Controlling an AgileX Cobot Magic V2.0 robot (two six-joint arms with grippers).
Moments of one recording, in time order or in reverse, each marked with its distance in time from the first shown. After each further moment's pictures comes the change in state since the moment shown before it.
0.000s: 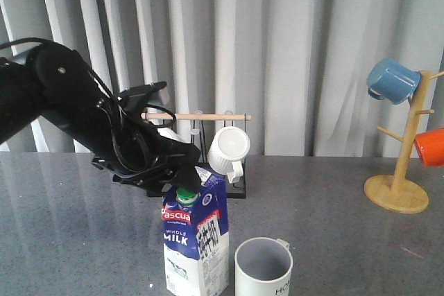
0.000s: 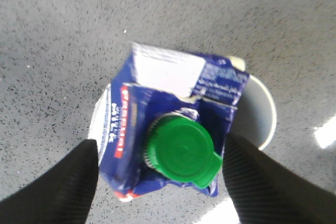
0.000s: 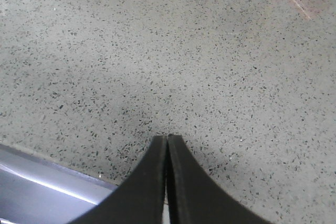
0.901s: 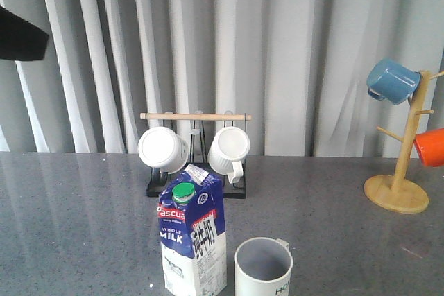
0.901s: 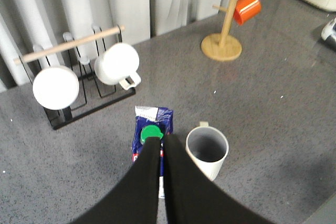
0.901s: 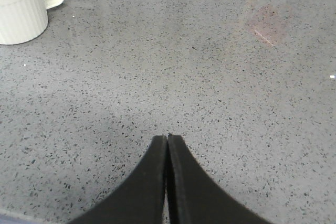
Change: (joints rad) left arm 0.000 -0.578 0.003 0.132 0.025 0.063; right arm 0.000 0.000 0.000 -0.175 -0.093 0.212
